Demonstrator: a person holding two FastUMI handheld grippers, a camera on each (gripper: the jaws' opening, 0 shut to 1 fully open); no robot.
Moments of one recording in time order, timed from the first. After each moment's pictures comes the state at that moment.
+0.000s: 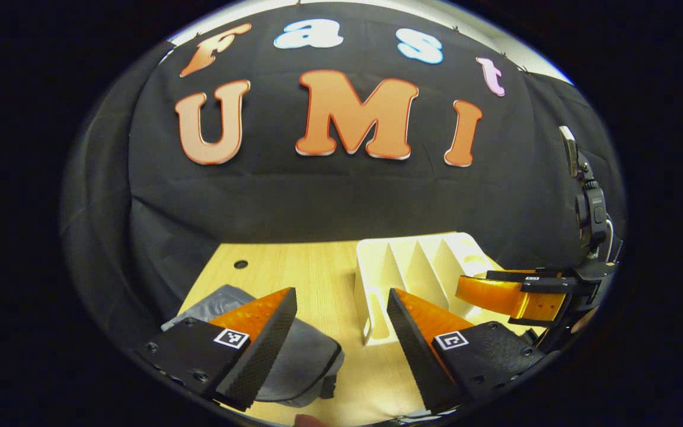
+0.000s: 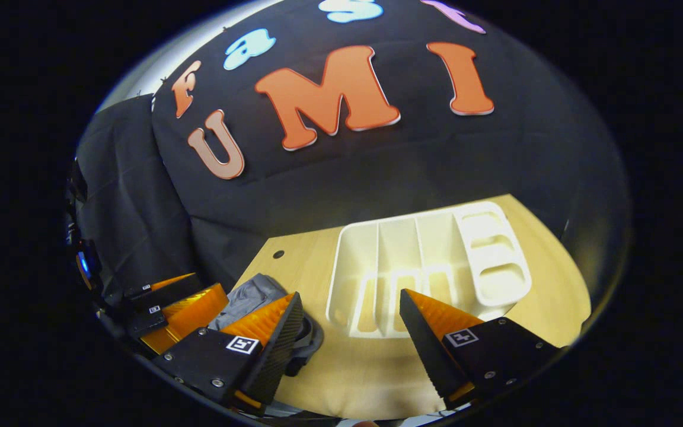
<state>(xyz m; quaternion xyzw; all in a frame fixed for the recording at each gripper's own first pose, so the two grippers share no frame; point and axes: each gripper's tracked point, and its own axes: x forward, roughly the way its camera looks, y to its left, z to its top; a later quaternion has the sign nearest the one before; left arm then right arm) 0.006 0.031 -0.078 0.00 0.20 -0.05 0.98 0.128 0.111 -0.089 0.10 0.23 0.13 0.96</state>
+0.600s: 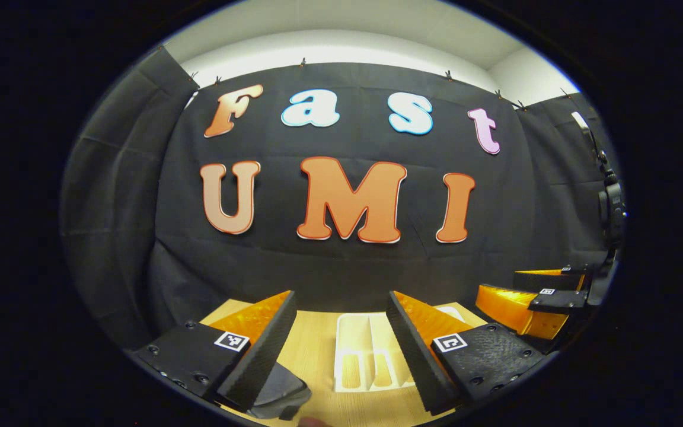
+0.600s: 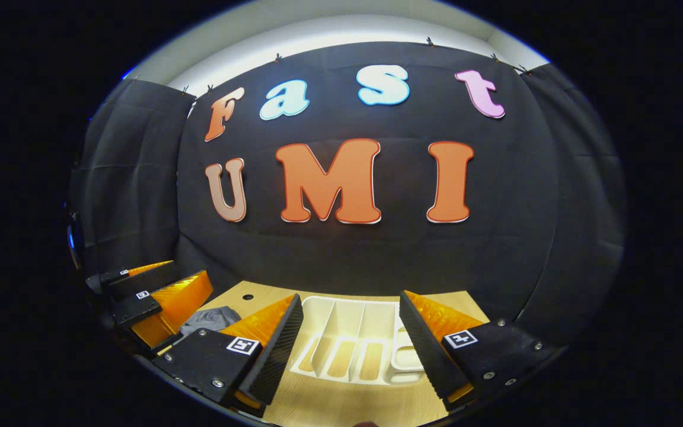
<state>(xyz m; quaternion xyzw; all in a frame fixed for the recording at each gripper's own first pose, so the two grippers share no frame) -0.034 -0.026 0.024 -0.02 0.02 0.00 1.00 0.110 0.026 0.027 0.01 0.05 0.09 0.99</state>
